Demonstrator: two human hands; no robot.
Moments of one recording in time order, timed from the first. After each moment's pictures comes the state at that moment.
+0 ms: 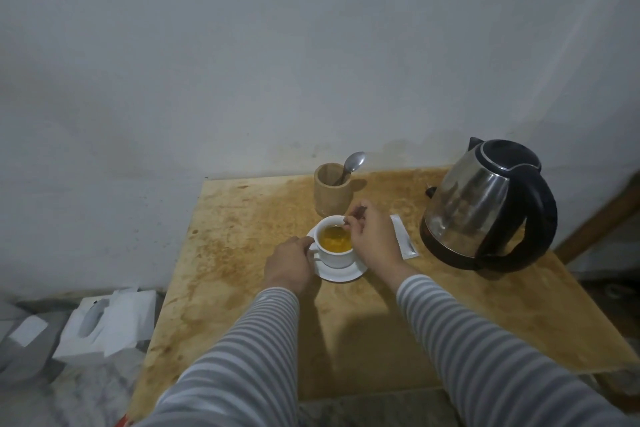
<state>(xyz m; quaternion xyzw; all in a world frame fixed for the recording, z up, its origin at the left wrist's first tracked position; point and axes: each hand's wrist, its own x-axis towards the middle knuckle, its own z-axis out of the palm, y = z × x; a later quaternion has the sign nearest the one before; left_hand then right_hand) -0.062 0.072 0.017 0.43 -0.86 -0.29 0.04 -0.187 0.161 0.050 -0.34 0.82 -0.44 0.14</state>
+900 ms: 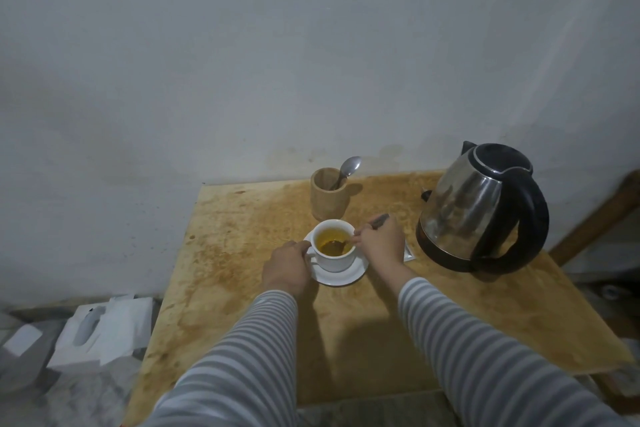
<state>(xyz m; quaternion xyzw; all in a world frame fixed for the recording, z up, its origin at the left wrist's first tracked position) -0.063 0.076 0.024 0.44 -0.85 -0.28 0.02 -0.192 0.167 0.051 -0.11 0.80 -0.55 0.21</state>
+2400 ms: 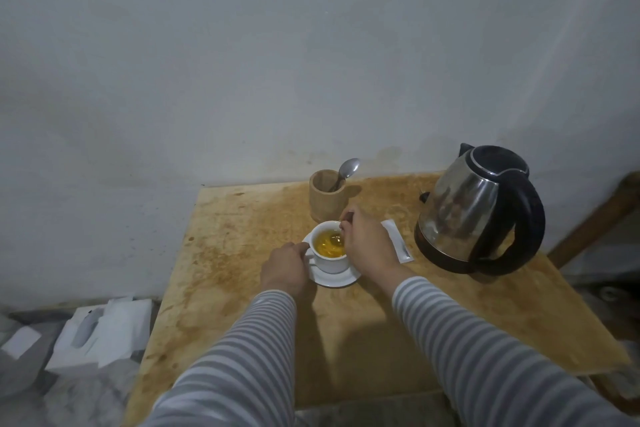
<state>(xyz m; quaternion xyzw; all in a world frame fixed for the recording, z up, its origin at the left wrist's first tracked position) -0.064 0.074 0.024 0.44 -0.86 -0.26 0.01 -0.185 0.164 0.057 -0.40 0.86 -0.31 0.10</state>
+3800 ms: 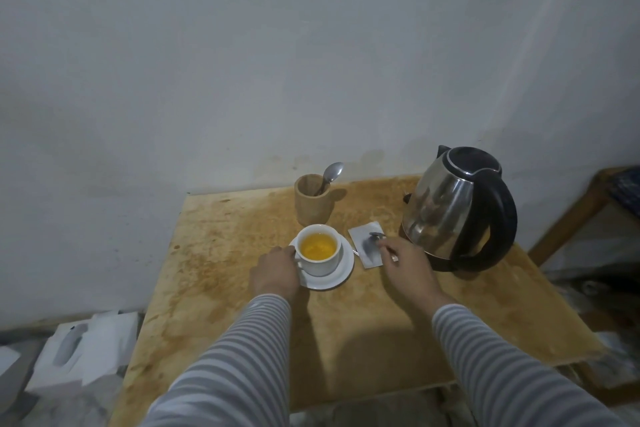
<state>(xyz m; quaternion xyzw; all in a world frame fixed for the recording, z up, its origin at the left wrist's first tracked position) -0.077 0.075 0.015 0.45 -0.87 -0.20 -0.02 -0.229 0.251 0.026 -0.37 0.86 -0.34 0.08</state>
